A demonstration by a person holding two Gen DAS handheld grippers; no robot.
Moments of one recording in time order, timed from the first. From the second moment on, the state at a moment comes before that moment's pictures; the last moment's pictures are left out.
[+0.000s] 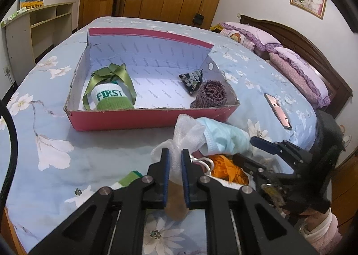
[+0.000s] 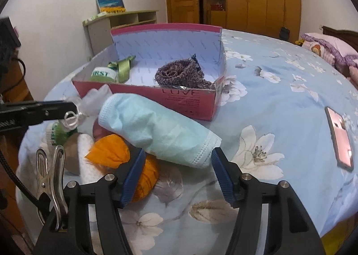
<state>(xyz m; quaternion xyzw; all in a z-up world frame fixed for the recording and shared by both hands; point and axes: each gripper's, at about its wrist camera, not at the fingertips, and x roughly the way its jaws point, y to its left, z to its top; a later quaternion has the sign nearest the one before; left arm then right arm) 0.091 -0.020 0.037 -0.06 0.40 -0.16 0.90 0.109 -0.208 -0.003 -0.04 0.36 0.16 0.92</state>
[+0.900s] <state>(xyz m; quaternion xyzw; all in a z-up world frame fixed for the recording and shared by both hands) 0.079 0.019 0.059 -0.09 0.37 -0.12 0.92 0.091 -0.166 0.037 -0.11 0.27 0.18 0.94</state>
